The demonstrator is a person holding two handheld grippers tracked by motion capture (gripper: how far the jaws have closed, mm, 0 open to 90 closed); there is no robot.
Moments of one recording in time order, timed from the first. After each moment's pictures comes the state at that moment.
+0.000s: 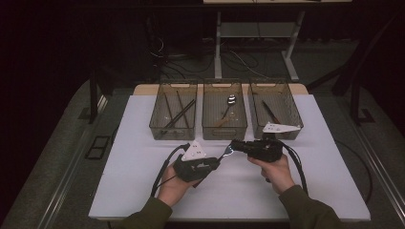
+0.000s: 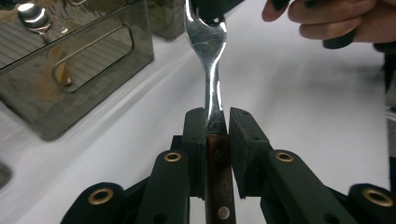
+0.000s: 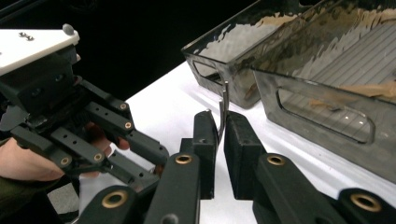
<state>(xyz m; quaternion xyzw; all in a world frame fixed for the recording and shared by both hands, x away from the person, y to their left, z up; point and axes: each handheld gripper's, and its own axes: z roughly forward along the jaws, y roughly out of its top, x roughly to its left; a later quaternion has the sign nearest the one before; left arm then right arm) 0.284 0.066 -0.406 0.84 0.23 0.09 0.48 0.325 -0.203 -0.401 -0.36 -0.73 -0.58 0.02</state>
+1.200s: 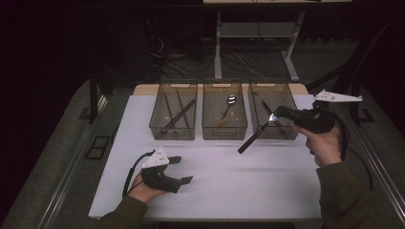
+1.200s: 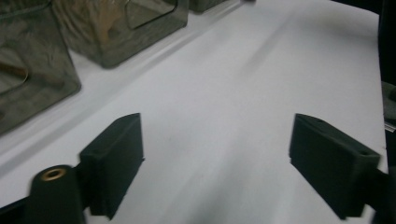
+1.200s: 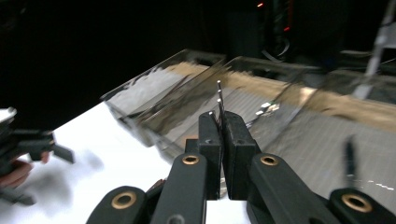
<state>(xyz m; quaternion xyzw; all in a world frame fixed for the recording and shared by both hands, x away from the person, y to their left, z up) 0.276 0.159 -0.433 0.83 0.26 0.08 0.49 0.351 -0.314 -0.315 -0.41 -0.71 -0.56 -0.13</state>
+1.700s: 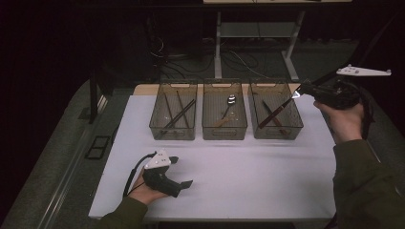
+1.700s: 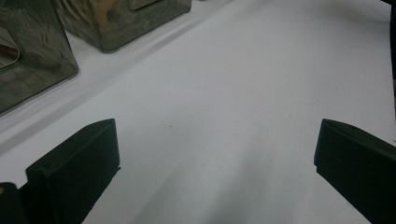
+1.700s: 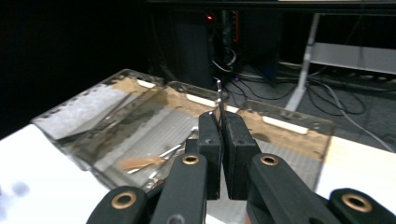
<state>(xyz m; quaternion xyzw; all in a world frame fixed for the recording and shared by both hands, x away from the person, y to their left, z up) 0.276 0.154 -0.438 0.83 0.27 0.08 0.48 0.384 -0.355 -0.271 -0.44 -0.71 -0.51 -0.21</state>
